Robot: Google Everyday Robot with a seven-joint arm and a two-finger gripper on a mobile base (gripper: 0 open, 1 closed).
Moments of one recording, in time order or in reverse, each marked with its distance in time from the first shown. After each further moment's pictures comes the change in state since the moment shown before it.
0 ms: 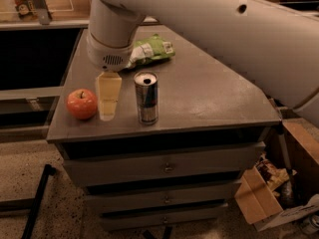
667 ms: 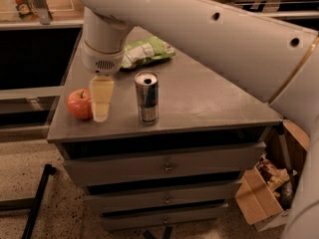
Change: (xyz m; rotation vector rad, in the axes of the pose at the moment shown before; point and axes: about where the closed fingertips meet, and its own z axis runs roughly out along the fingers) arm -0.004 -0.014 0.030 -0.011 0.004 0.013
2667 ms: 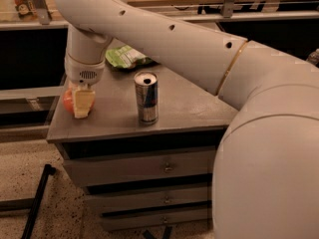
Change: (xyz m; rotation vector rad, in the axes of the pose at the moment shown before) arm -0.036 -0.010 0.066 -0.136 -0.072 -0.084
